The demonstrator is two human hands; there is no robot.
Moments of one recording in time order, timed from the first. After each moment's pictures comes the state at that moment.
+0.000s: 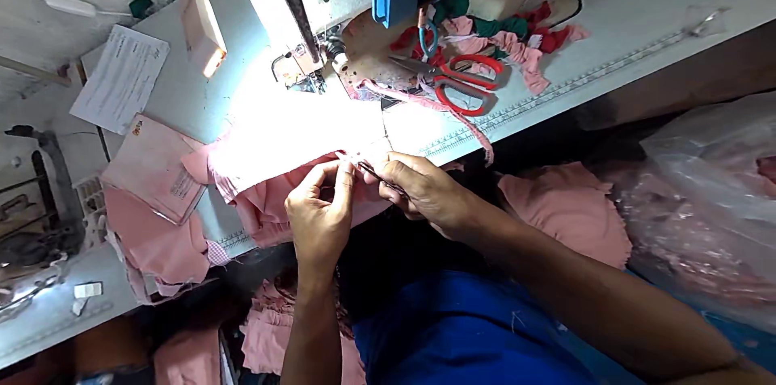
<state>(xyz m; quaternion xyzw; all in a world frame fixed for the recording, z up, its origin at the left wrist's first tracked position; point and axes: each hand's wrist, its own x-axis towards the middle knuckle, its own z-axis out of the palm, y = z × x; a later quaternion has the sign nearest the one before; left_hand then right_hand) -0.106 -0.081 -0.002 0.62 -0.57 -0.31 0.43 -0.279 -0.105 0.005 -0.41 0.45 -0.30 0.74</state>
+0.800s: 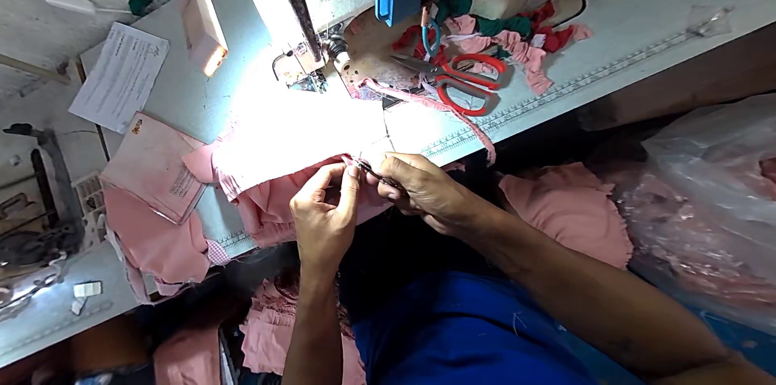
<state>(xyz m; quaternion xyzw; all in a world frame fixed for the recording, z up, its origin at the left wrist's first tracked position) -0.105 -0.079 -0.010 0.59 -0.59 -0.32 0.45 -0.276 -0.110 -0.009 -0.37 0.41 -0.32 0.77</state>
